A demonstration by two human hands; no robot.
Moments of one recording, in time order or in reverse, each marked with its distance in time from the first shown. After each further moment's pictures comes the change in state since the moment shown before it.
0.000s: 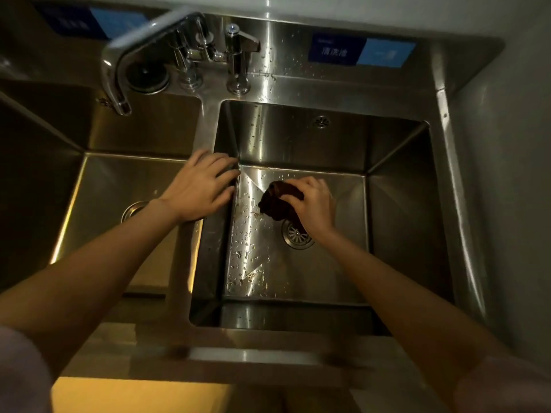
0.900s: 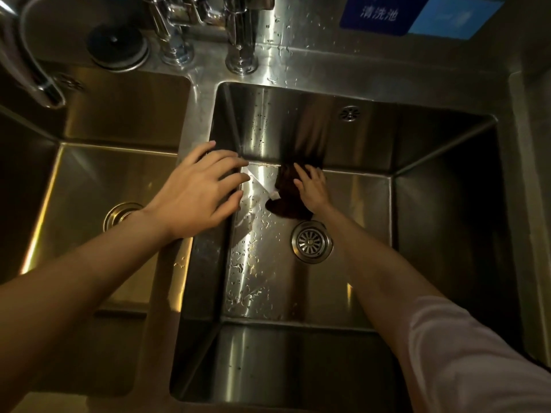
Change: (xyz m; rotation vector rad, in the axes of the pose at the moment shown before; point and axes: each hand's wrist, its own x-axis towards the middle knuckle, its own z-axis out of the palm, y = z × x) left_hand 0.030 -0.019 0.035 -0.067 0.154 0.088; right_hand 0.118 0.109 0.137 -0.242 -0.442 0.128
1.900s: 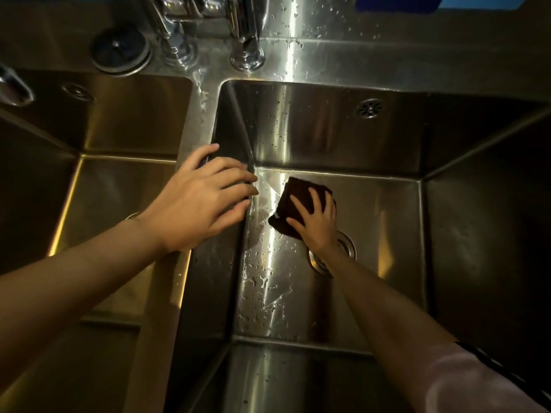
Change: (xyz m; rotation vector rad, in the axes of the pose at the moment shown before) left_hand 0.001 0.000 -0.002 0.011 -0.036 0.054; right_hand -0.026 0.008 0.086 -0.171 0.146 -0.123
